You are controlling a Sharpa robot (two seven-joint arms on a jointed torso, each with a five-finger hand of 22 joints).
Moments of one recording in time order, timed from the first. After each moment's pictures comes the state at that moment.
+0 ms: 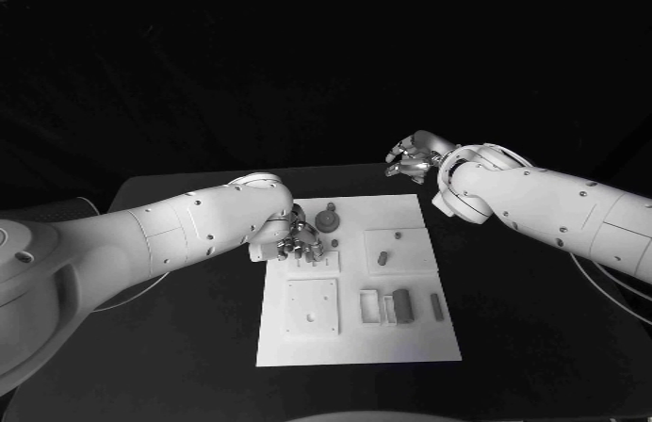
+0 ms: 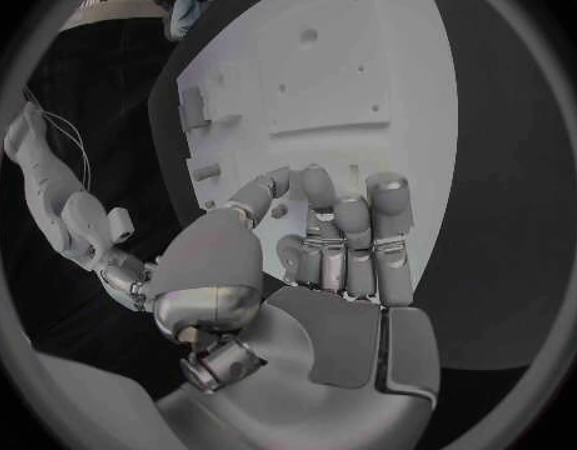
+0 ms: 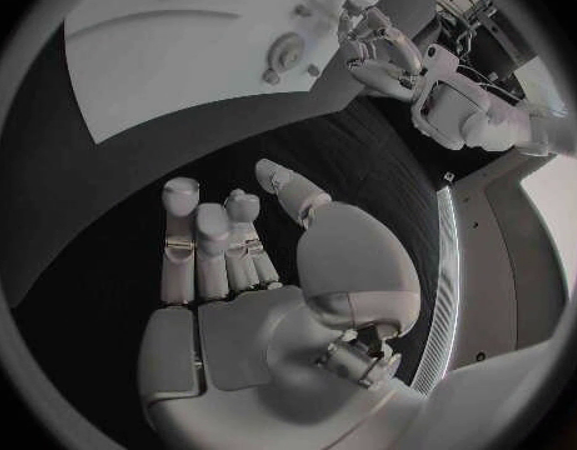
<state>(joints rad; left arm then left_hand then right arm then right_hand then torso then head) 1.31 -0.36 -0.24 1.02 -0.84 0.25 -0.60 0.92 -0.06 0.48 -0.22 0.51 1.02 0.00 0.53 0.71 1.23 -0.08 1.01 0.41 1.10 -0.17 1.48 0.42 0.02 1.27 -0.26 0.82 1.31 1.27 -0.61 -0.04 1.12 -1.10 -0.31 -0.18 1.07 -0.04 0.49 -0.29 0.33 0.77 0.16 0.24 0.51 1.03 0.07 1.20 0.89 1.14 -0.04 1.45 0.93 0.20 1.09 0.00 0.96 1.31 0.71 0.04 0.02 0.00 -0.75</state>
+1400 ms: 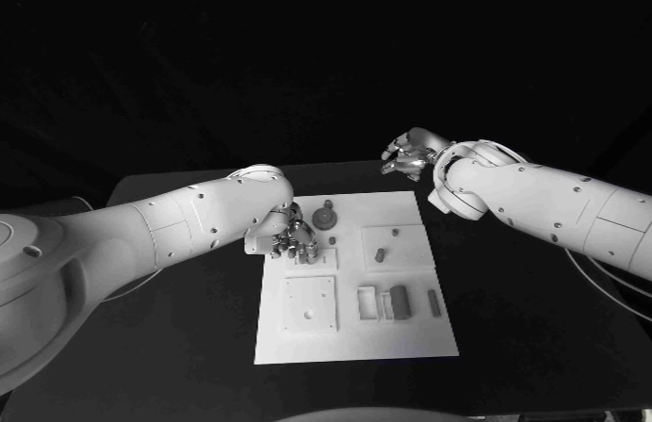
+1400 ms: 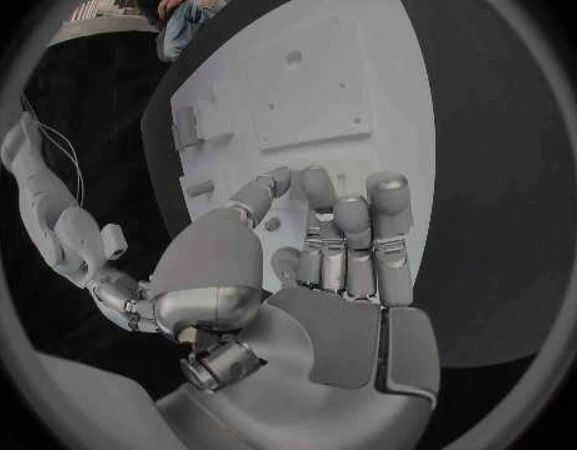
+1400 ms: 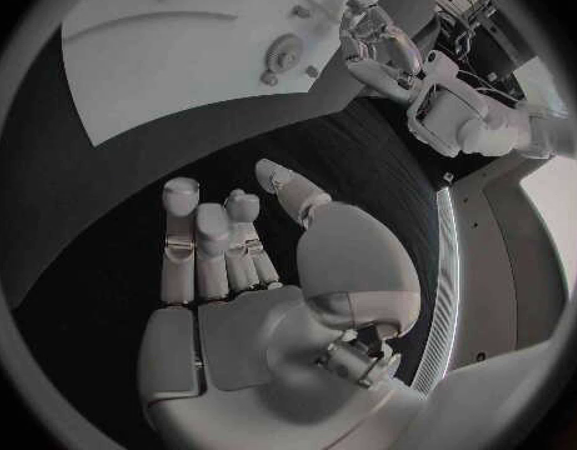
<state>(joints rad) 1.32 -0.33 -0.24 0.97 -0.87 0.38 -0.63 0.91 -0.05 0.49 -0.22 0.47 1.01 0.01 0.50 0.72 1.22 -0.07 1.00 0.41 1.10 -0.17 1.47 0.42 0.02 1.27 -0.26 0.81 1.31 1.27 -0.61 -0.04 1.12 -1.10 -0.30 -0.18 1.07 -0.04 0.49 -0.29 0.33 0.77 0.17 0.24 0.51 1.03 0.07 1.20 0.89 1.14 -0.04 1.45 0.93 0.20 1.09 0.00 0.96 1.31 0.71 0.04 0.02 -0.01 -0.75</state>
